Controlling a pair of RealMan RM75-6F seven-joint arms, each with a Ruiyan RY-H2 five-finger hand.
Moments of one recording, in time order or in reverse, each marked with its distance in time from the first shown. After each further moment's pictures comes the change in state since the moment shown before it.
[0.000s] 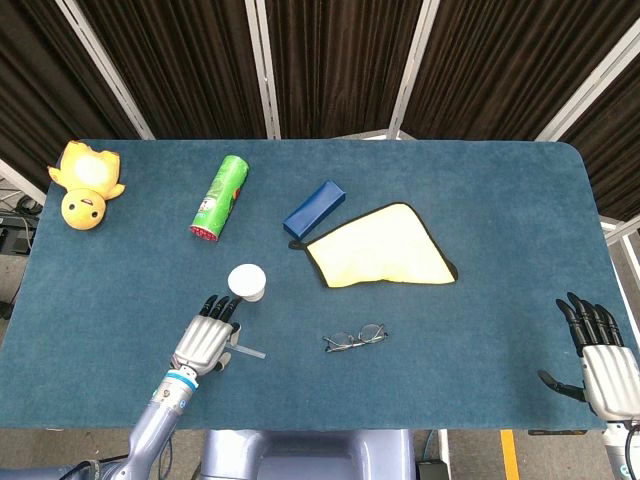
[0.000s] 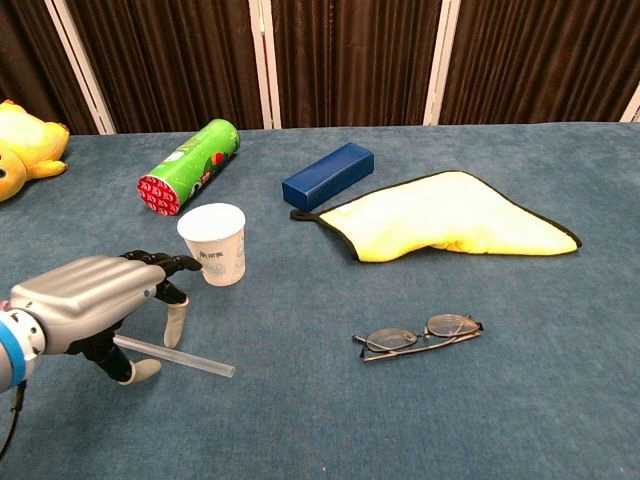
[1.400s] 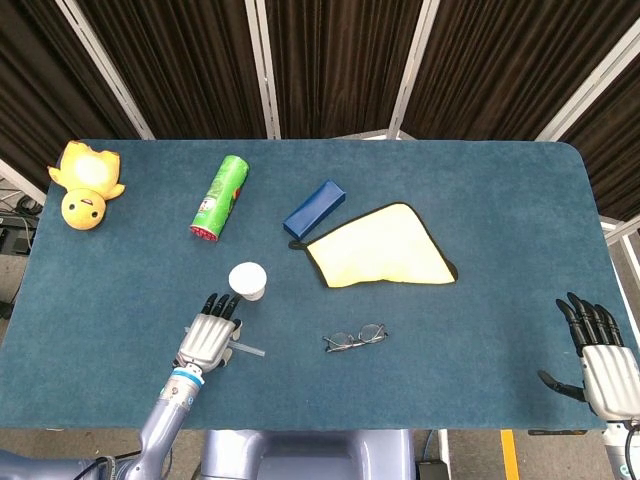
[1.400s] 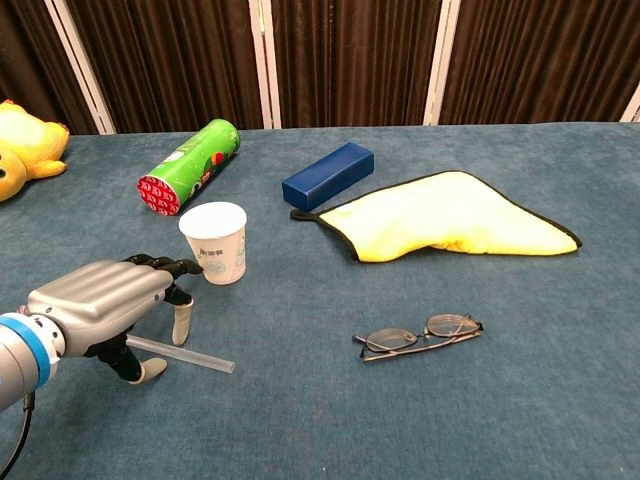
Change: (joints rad) left arm -0.061 -0.061 0.038 0.062 -0.074 0.076 0.015; right arm 0.001 0.001 0.000 -0.001 0.001 -0.001 0.001
